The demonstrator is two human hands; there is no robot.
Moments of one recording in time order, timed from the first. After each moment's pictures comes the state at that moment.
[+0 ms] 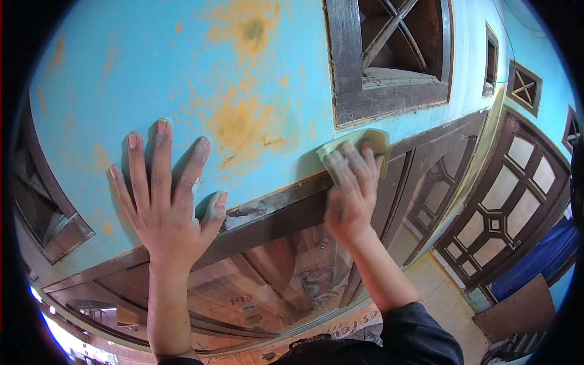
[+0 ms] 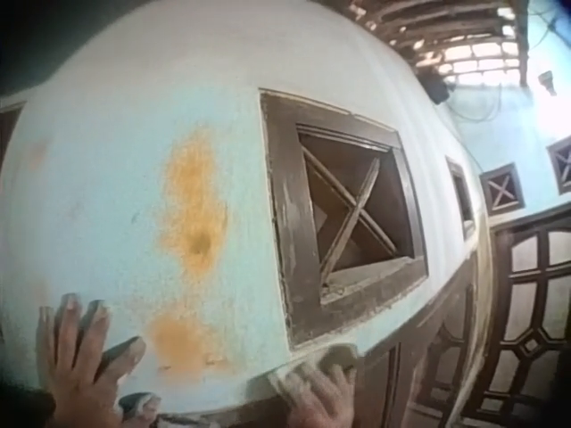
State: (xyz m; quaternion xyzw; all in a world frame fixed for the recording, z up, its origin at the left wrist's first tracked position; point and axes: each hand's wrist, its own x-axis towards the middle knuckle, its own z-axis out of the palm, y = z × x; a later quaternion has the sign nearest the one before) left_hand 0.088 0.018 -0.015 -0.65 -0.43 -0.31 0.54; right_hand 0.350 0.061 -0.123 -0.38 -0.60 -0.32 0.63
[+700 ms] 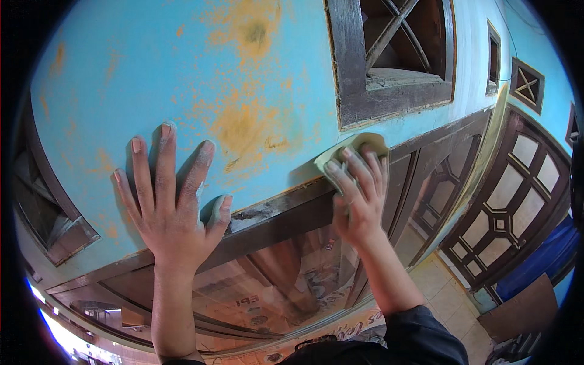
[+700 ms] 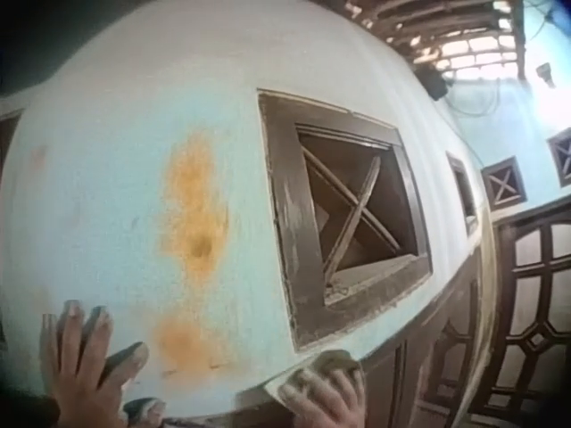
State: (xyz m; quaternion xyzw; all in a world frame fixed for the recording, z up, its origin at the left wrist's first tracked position) left_hand 0.088 0.017 -0.014 -0.66 -0.41 -0.32 0.55; right_hand 0.356 0.047 -0.118 -0.38 -0.65 -0.33 0.57
